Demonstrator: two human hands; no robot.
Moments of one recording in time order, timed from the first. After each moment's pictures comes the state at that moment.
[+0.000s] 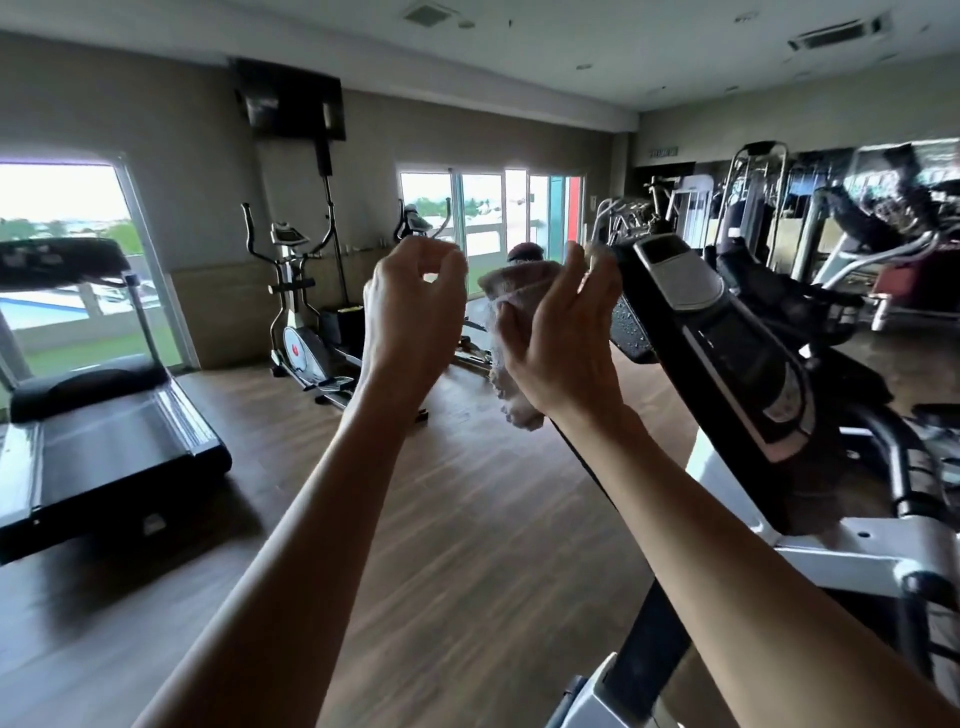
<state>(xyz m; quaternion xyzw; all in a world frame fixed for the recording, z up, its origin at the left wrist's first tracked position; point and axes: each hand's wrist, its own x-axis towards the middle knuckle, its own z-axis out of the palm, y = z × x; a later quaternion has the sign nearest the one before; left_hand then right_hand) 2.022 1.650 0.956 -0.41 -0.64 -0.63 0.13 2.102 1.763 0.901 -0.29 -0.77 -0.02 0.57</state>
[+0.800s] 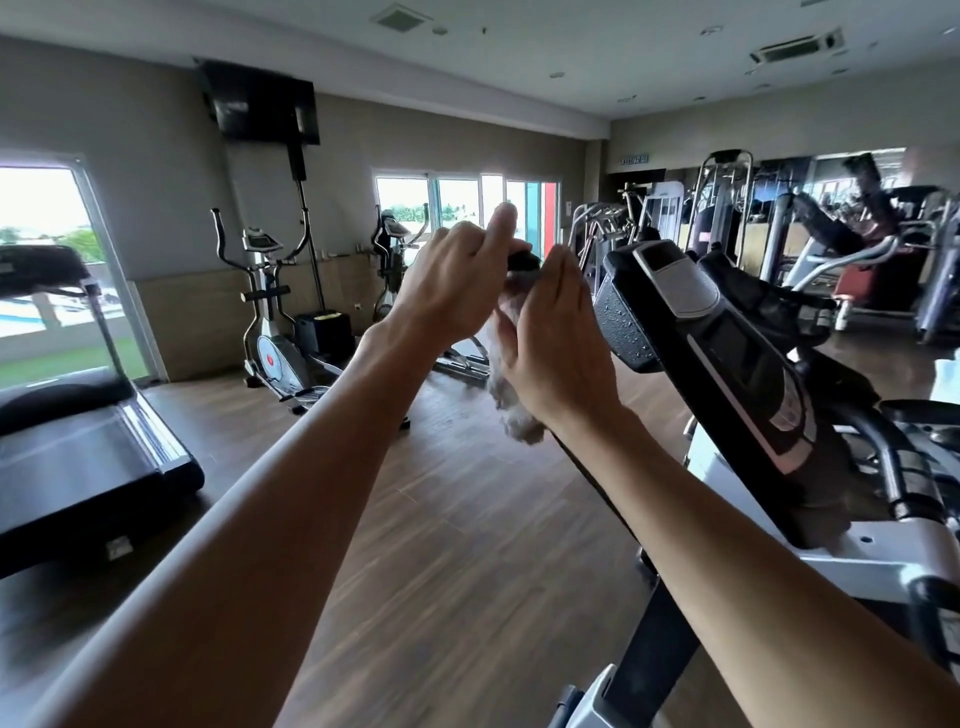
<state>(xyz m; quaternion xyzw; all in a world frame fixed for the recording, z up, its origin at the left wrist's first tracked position) 1.997 1.698 0.987 -0.61 -0.64 -0.44 0.10 2.088 1.767 0.911 -0.31 -0.81 -0.07 0.50</state>
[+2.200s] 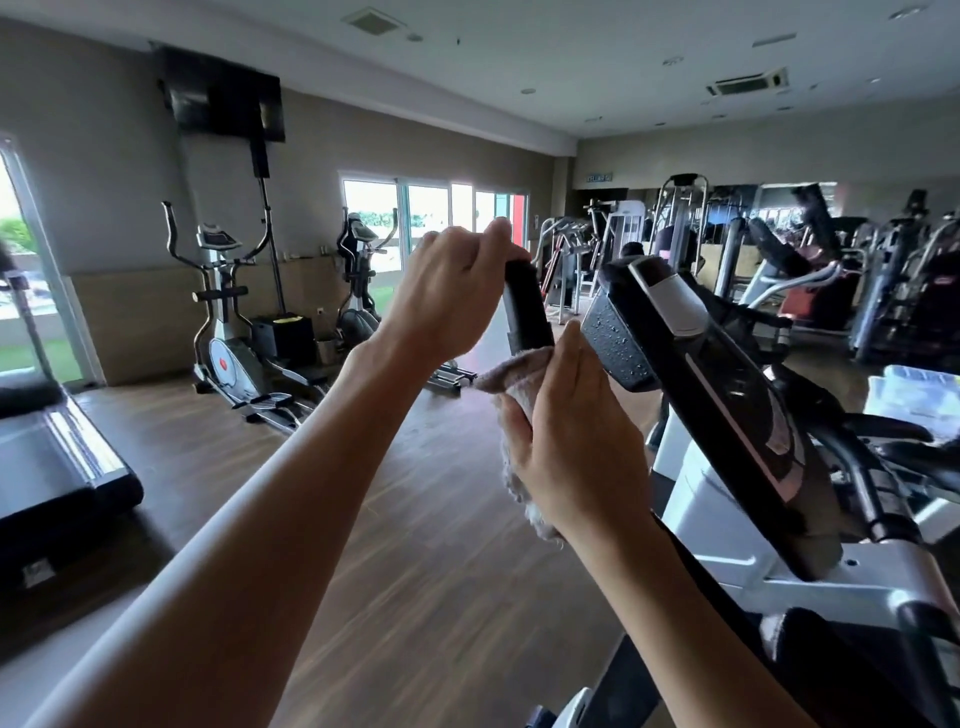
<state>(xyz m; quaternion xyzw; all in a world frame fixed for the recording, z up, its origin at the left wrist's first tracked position) 1.987 1.707 0.979 -0.63 -0.57 -0.51 0.13 2.112 1.747 0.860 -0.37 -0.77 -0.15 0.50</state>
